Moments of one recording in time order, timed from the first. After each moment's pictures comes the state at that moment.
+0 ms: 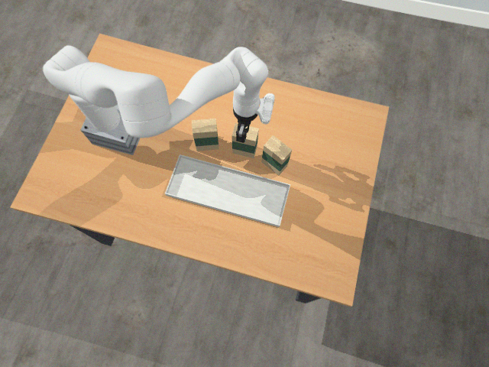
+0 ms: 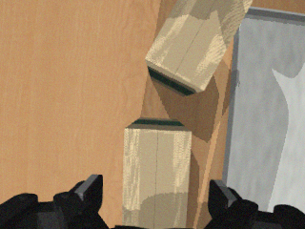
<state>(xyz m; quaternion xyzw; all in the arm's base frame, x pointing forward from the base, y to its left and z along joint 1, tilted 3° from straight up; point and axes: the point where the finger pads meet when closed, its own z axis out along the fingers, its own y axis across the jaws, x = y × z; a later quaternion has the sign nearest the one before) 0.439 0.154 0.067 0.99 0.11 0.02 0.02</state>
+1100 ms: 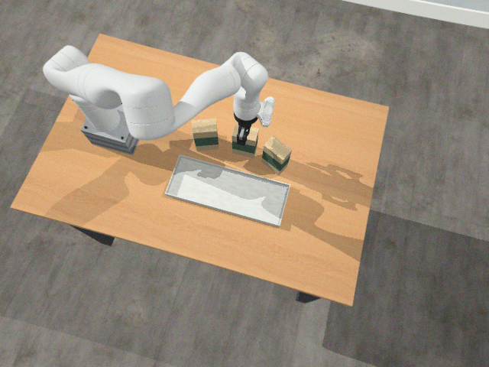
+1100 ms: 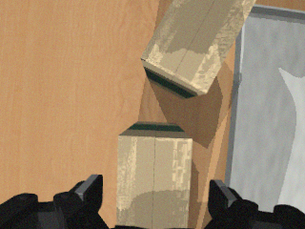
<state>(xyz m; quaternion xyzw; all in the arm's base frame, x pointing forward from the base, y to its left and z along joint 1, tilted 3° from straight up) 0.442 0.153 0.050 0.99 0.11 0.02 0.02</state>
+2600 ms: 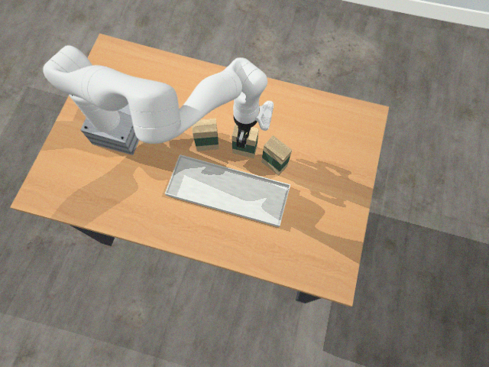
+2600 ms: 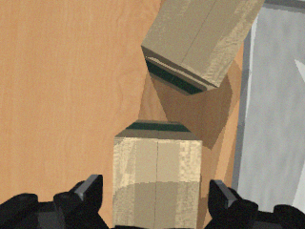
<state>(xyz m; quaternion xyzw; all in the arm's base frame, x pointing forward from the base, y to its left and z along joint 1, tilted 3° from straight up) 0.440 0.153 0.028 0.99 0.11 0.02 0.02</state>
